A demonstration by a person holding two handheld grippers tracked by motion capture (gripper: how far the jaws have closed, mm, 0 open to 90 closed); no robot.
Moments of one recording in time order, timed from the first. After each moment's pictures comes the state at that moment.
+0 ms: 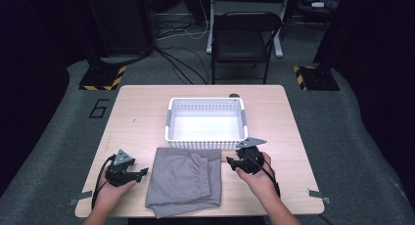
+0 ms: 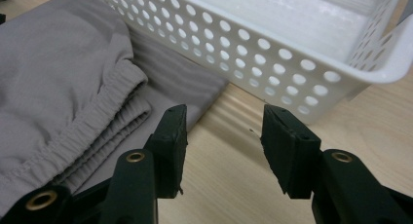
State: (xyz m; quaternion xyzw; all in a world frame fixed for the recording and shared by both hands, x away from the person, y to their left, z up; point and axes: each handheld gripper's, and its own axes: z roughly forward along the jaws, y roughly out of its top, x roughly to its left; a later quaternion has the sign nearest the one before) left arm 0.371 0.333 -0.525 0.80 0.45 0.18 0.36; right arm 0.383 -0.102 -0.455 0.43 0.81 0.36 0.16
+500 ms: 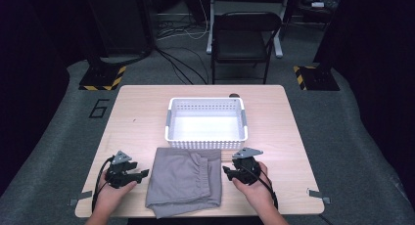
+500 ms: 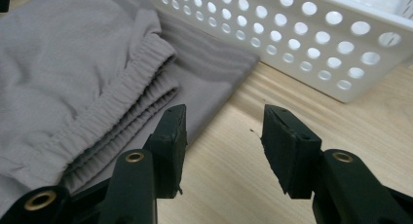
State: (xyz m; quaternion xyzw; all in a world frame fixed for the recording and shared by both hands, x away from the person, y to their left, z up) left arm 0.358 0.324 -0.509 0.78 0.48 0.15 0.37; right arm 0.361 -0.094 -0.470 0.41 0.82 0.36 0.16
